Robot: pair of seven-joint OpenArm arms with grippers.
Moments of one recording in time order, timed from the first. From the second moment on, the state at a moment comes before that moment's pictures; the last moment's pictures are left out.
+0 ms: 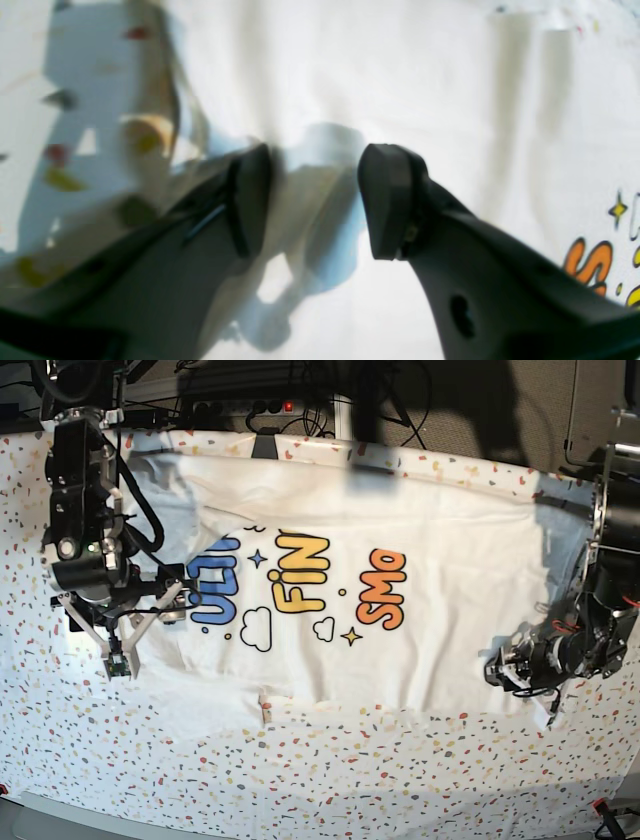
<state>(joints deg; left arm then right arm) -45.4 -19.7 19.0 16.2 -38.9 -30.2 27.8 2.5 21.4 0.1 112.8 8.5 2.1 -71.1</state>
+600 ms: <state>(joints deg) -46.5 -22.7 19.0 16.2 -31.6 -26.5 31.0 2.2 21.4 0.1 112.8 8.5 2.1 -72.2</state>
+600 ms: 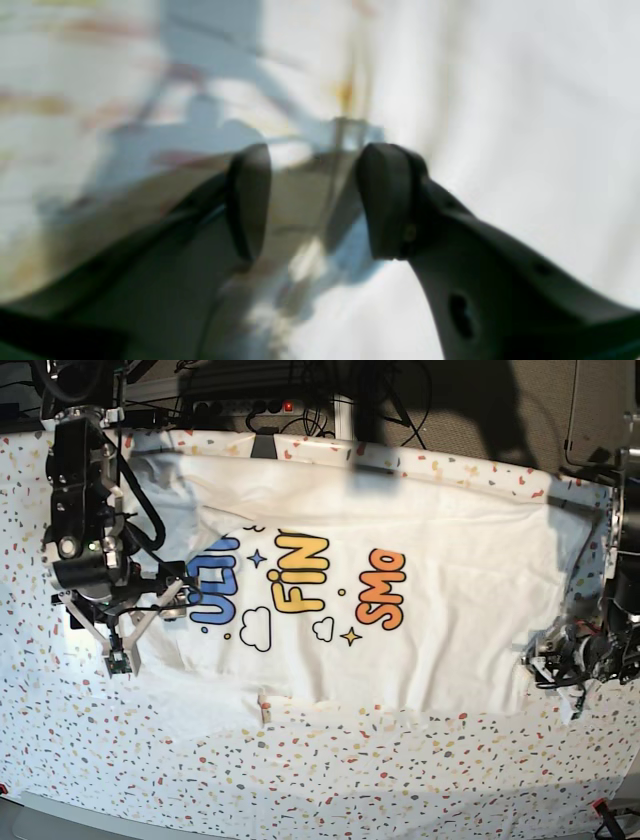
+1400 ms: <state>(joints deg) -46.1 -21.4 19.0 16.2 -38.4 -31.9 26.1 2.2 21.4 0.1 112.8 8.3 2.1 -73.2</state>
